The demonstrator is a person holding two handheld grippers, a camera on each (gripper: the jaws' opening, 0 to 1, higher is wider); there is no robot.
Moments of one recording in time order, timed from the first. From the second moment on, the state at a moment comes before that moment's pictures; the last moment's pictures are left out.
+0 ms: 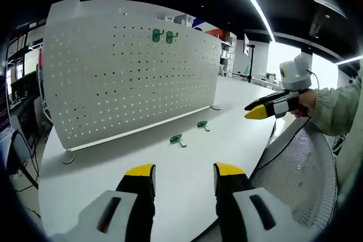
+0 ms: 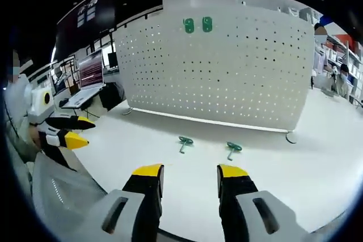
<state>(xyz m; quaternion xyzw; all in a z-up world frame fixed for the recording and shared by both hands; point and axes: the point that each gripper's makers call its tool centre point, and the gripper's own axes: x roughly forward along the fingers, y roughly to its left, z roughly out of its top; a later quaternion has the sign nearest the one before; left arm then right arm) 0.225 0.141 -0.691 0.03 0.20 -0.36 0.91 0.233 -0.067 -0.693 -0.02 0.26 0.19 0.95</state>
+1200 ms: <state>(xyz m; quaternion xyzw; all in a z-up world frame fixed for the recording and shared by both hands) 0.376 0.033 -0.776 0.28 0.26 -0.52 0.77 0.213 -0.057 -0.703 0.01 0.28 0.22 0.93</state>
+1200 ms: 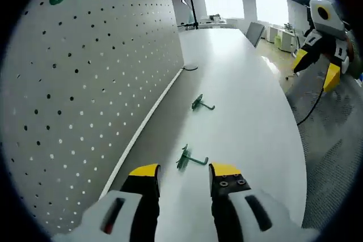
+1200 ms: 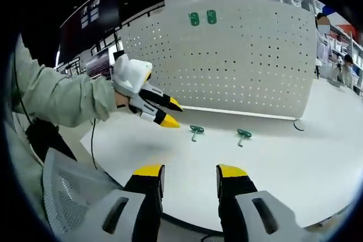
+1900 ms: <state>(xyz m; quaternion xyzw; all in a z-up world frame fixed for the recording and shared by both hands) 0.399 0.019 -0.823 0.29 0.30 -0.54 0.73 0.220 -0.064 -0.707 0.02 0.30 0.21 0.93</state>
